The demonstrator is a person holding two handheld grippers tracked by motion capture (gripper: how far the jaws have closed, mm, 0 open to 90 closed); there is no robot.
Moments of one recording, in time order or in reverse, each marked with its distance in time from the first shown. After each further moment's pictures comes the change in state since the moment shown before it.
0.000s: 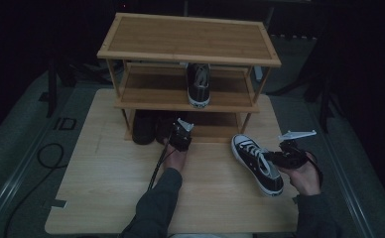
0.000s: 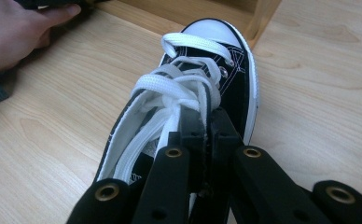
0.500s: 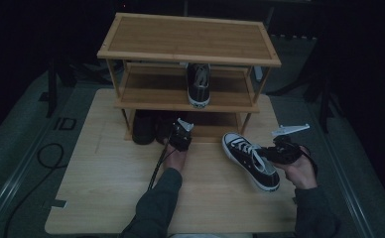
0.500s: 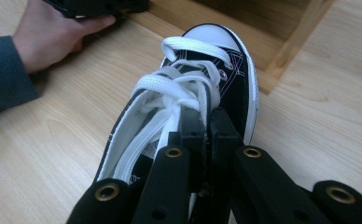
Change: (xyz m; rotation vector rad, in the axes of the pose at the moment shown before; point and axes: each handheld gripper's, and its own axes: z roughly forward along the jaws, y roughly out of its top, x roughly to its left) left arm 0.000 0.000 0.000 0.000 0.000 0.000; right arm 0.010 0.020 0.003 -0.011 0.081 -0.095
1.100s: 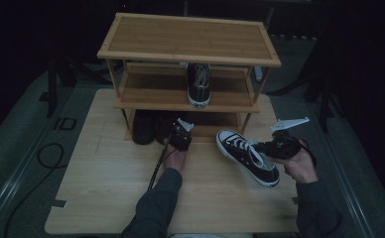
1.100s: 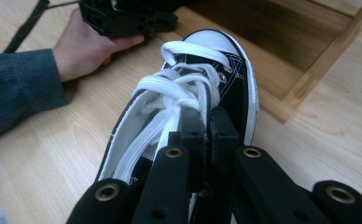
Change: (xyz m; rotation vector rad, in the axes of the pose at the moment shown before) left arm 0.000 0.000 0.000 0.000 0.000 0.000; right arm 0.004 0.020 -0.008 -0.029 0.077 -0.067
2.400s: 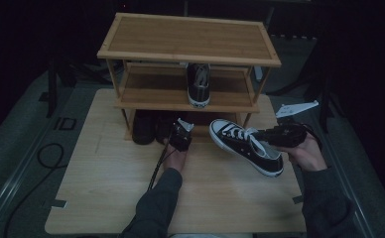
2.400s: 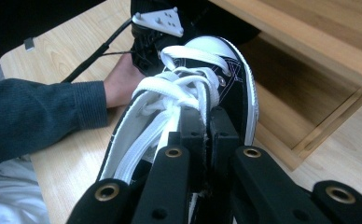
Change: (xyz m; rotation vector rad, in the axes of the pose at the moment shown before) left arm -0.001 0.000 0.000 -0.002 0.003 0.001; right arm 0.009 0.042 -0.033 -0.071 0.101 -0.091
